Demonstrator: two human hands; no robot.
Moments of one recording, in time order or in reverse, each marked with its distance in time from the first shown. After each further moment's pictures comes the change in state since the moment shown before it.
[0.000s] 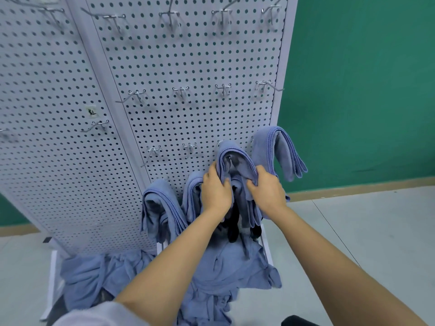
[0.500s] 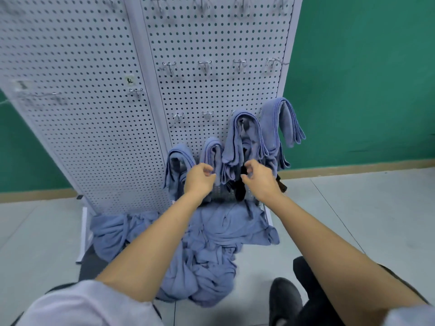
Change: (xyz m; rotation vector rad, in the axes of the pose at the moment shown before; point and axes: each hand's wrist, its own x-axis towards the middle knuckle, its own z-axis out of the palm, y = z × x) left_hand -0.086 -0.054 -0.092 0.009 -0.120 -0.115; right_hand -0.115 -0.033 -0.002 0.086 -0.181 -0.074
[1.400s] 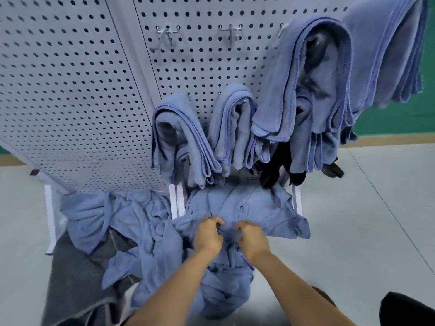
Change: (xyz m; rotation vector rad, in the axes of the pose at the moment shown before) left_hand 0.044 -0.254 0.147 0.274 -0.279 -0.177; right_hand 0.004 0.141 0.274 -0.227 -0.479 0.207
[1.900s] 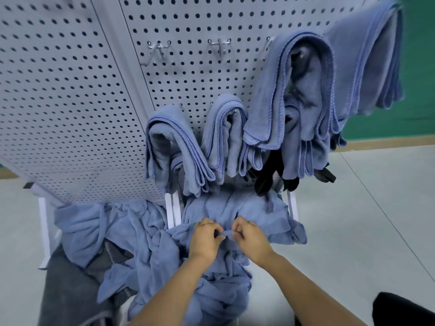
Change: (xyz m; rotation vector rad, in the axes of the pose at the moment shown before) left_hand 0.003 0.003 -0.008 0.068 0.027 0.186; right_hand 0.000 0.003 -0.024 0.260 0.087 -0.181
